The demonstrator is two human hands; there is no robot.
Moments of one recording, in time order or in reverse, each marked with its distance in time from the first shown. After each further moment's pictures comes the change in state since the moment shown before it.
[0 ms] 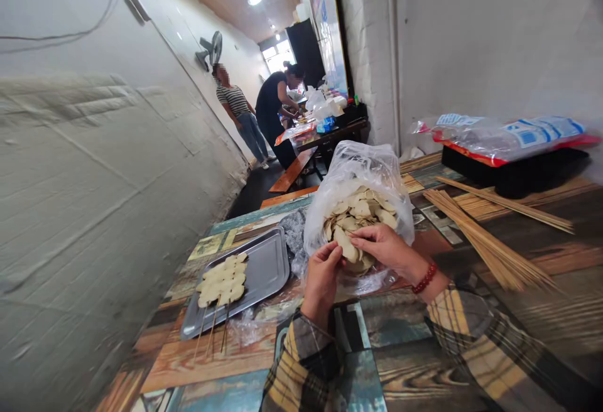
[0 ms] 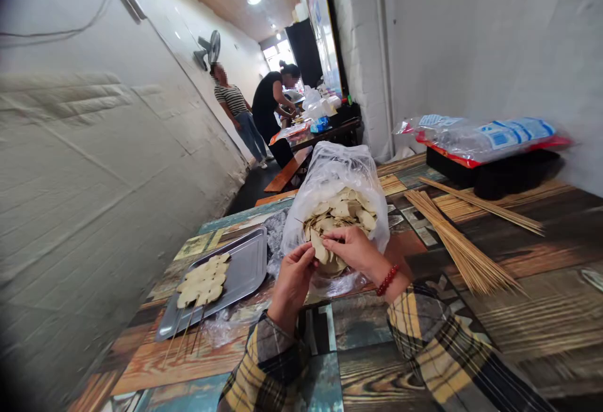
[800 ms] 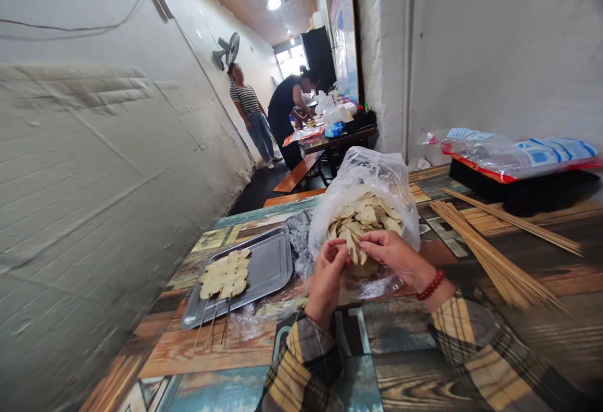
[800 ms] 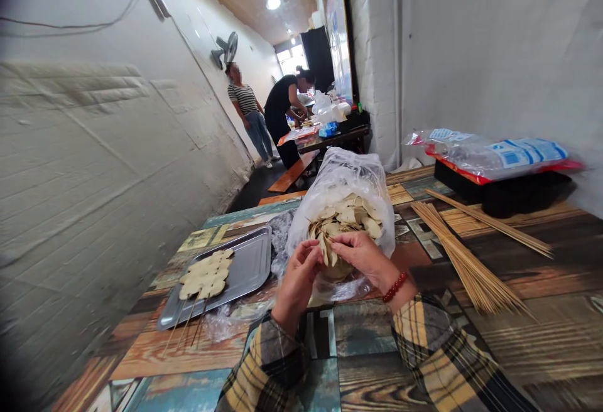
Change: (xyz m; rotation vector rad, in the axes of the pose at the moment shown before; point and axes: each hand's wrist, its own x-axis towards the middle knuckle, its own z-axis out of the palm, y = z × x) left_hand -0.009 -0.002 0.002 -0.003 -0.094 0.156; right_hand -0.007 -0.020 0.003 0.181 0.007 0.163
